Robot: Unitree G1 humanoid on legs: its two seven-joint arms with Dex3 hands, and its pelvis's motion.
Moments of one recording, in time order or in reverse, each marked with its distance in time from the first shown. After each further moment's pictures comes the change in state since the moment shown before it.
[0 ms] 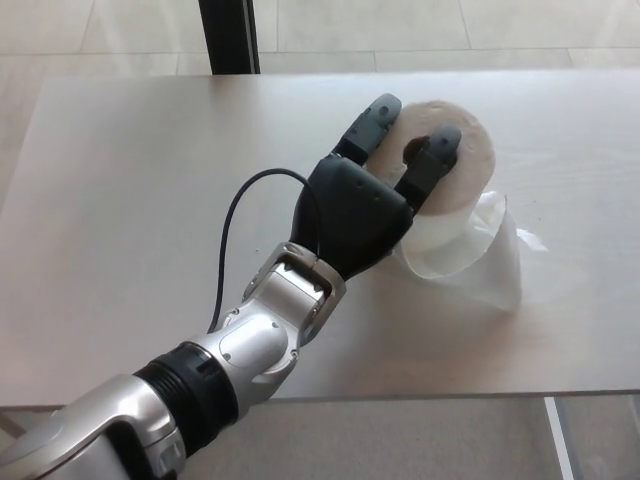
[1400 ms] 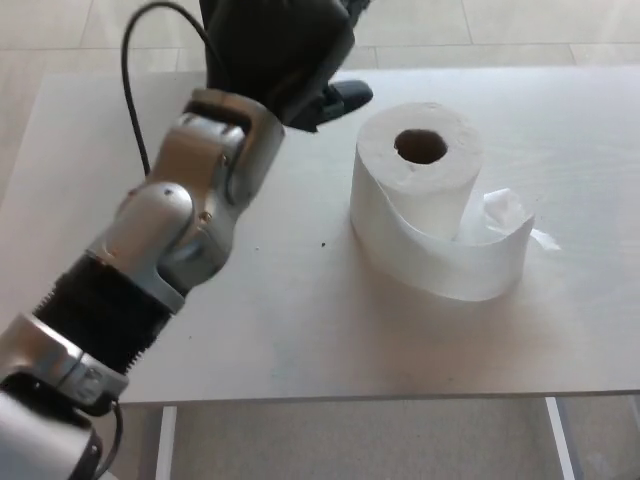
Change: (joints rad) left_arm -0.103 0.149 0.494 -0.370 -0.247 -0.115 -0.246; right_arm 0.141 -0.109 -0.159 -0.698 -0.076 0.503 0.289
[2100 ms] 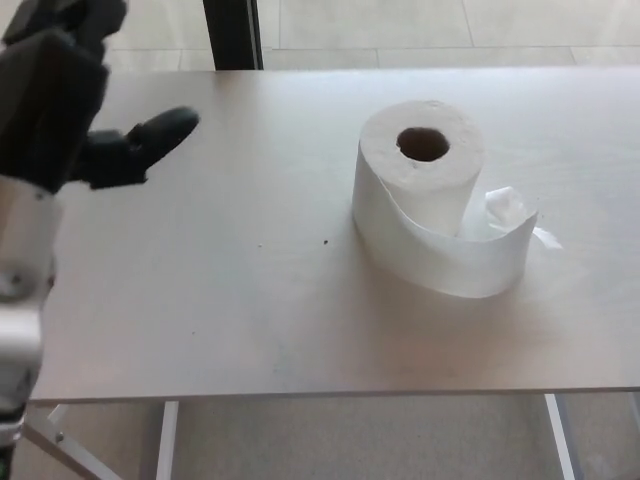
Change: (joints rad) left_arm 0.602 0.071 0.554 -0.436 -0.265 -0.002 -0.188; right_arm 0.332 -0.001 -0.341 -0.098 0.062 0.022 0.093
